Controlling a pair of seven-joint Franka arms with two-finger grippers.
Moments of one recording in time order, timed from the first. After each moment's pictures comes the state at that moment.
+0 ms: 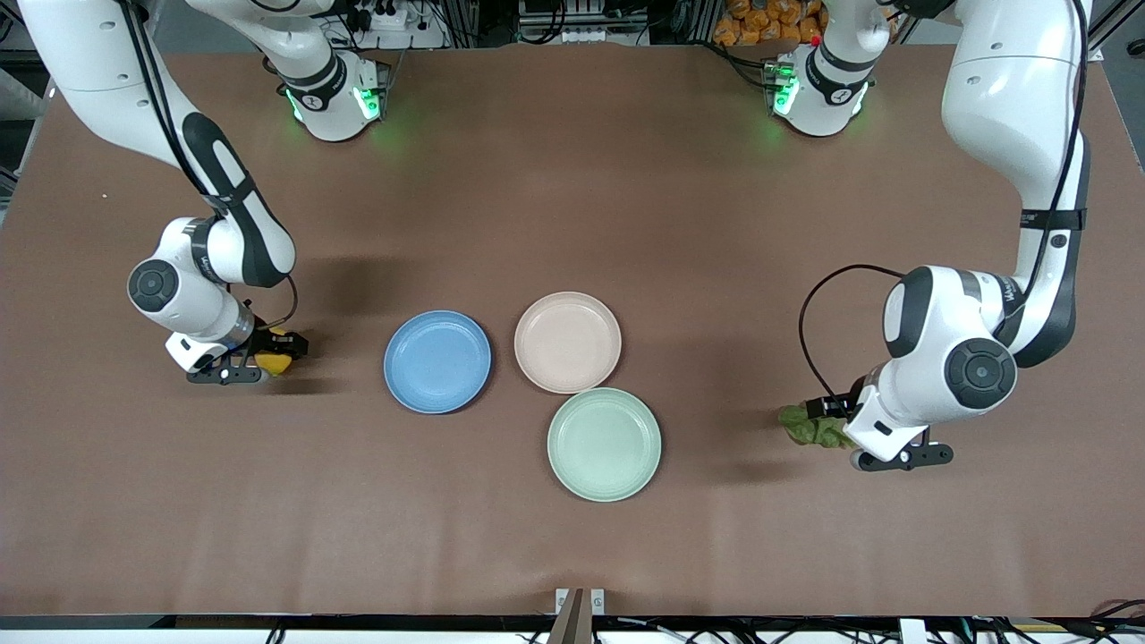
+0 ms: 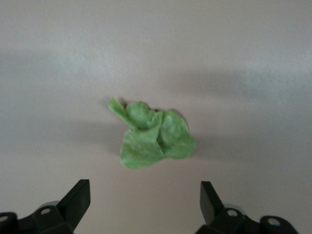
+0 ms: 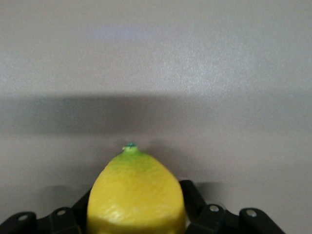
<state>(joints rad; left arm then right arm) -0.11 0.62 -0.07 -1.49 0.04 2.02 -0.30 -0.01 0.48 -0.06 -2.18 0.02 2.66 -0.09</state>
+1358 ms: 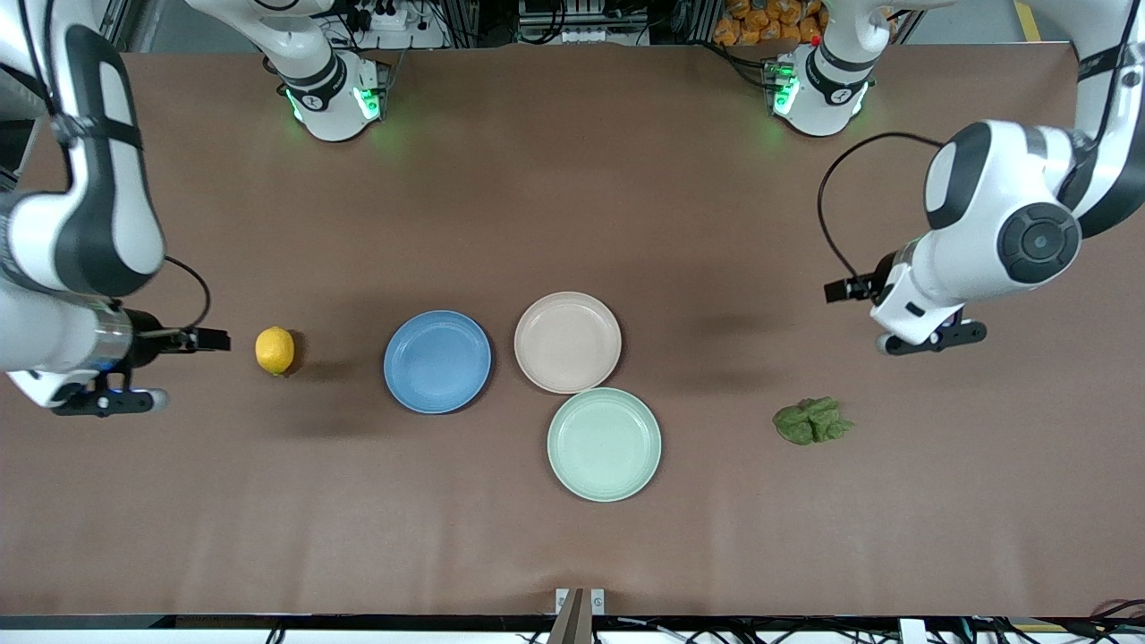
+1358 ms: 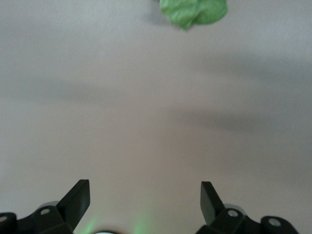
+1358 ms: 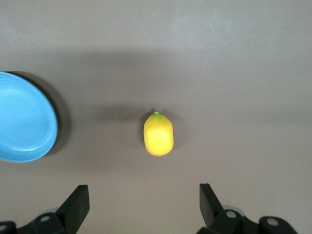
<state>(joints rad) -0.10 0.18 -0.10 -1.82 0.00 1.70 -0.35 0.00 0.40 -0.05 -1.46 0.02 1.63 -0.09</state>
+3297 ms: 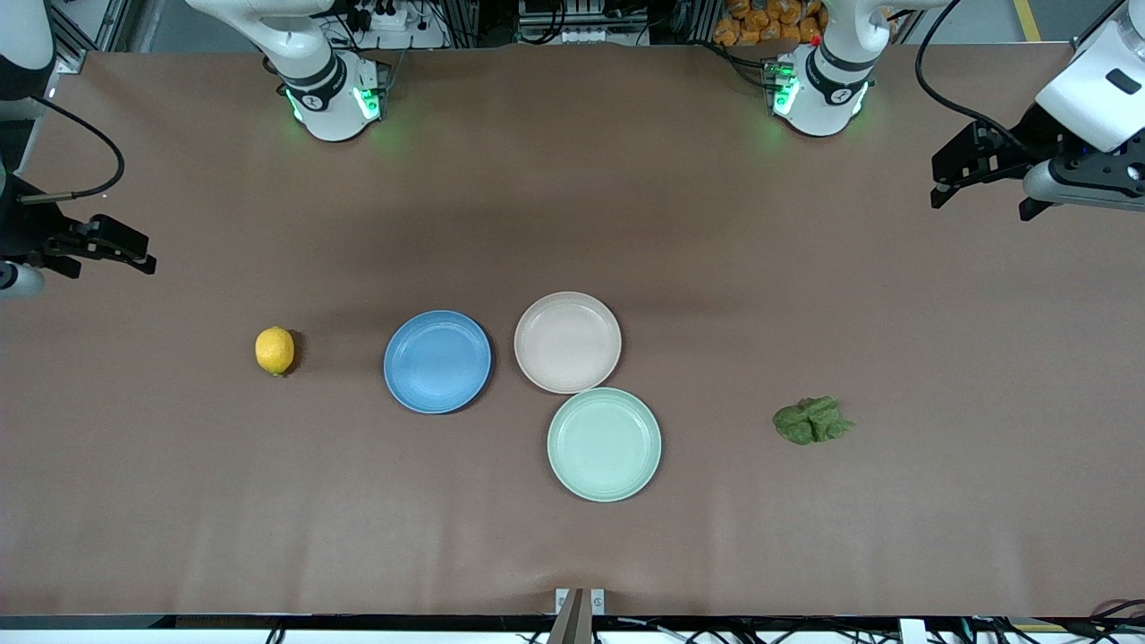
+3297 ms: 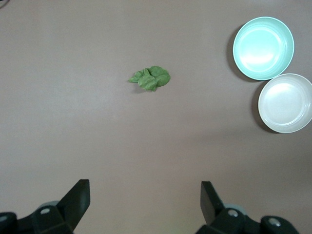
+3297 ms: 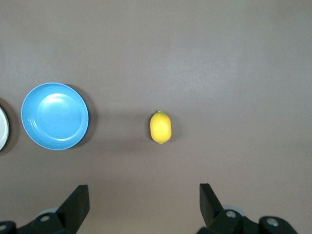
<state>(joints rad) -0.09 -0.02 -0.09 -1.49 -0.02 1.52 -0.02 -0.01 0.03 -0.05 -1.62 0.02 1.65 -0.09</state>
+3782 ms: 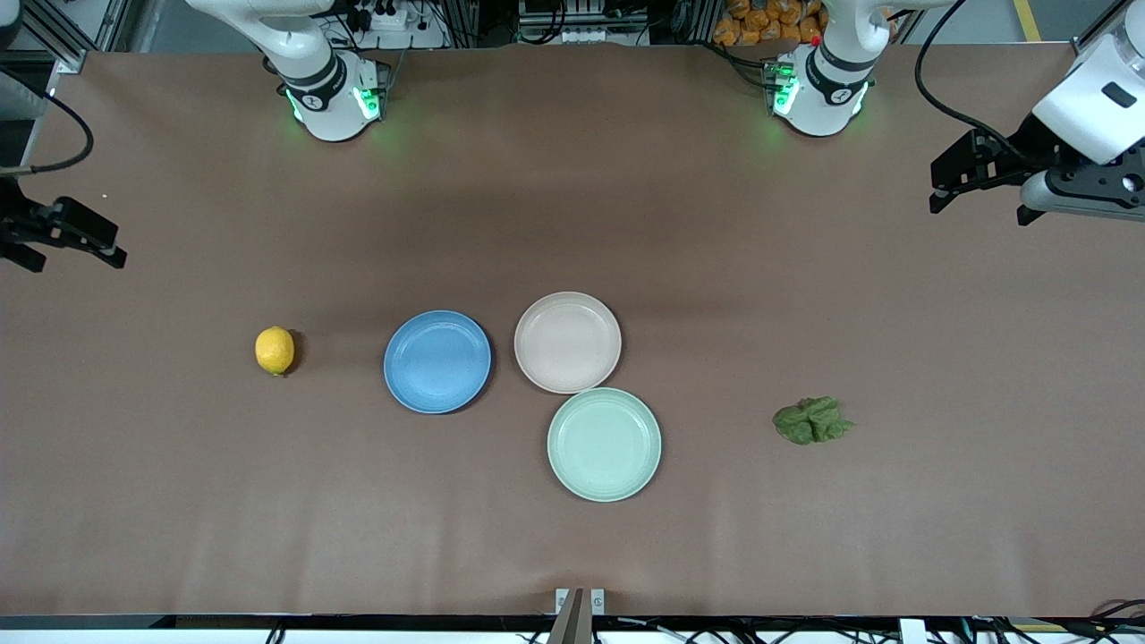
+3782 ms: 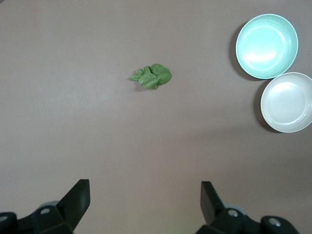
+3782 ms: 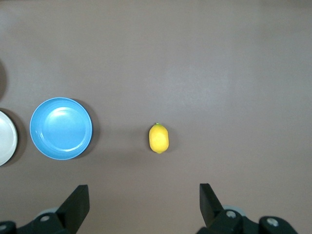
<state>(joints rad) -0.09 -0.01 -0.09 -1.49 -0.02 1.52 -0.02 -0.01 0.01 -0.05 -1.56 0.02 1.63 -0.09</state>
